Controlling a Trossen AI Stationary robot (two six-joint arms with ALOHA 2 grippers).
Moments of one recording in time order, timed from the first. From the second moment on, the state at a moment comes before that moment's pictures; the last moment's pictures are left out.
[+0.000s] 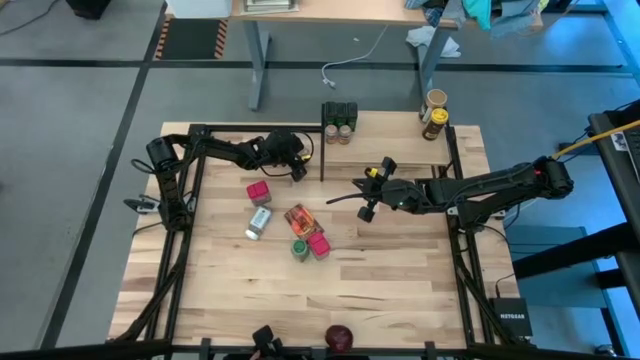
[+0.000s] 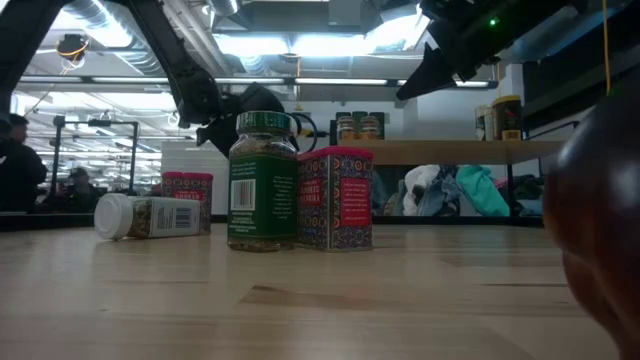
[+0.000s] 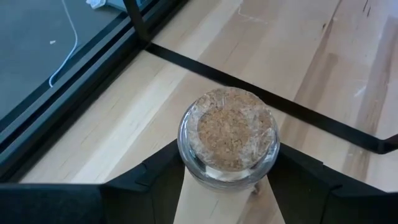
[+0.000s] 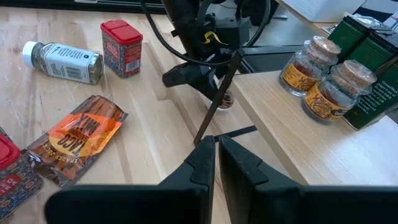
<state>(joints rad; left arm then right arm) 0.55 1.85 0.89 0.28 -0.04 0.06 0.07 1.23 0.75 -0.07 0.56 0.05</state>
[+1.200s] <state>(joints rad) 0.26 1.41 0.89 -0.07 -0.03 0.05 0.07 1.23 0.75 -0.08 0.56 0.06</state>
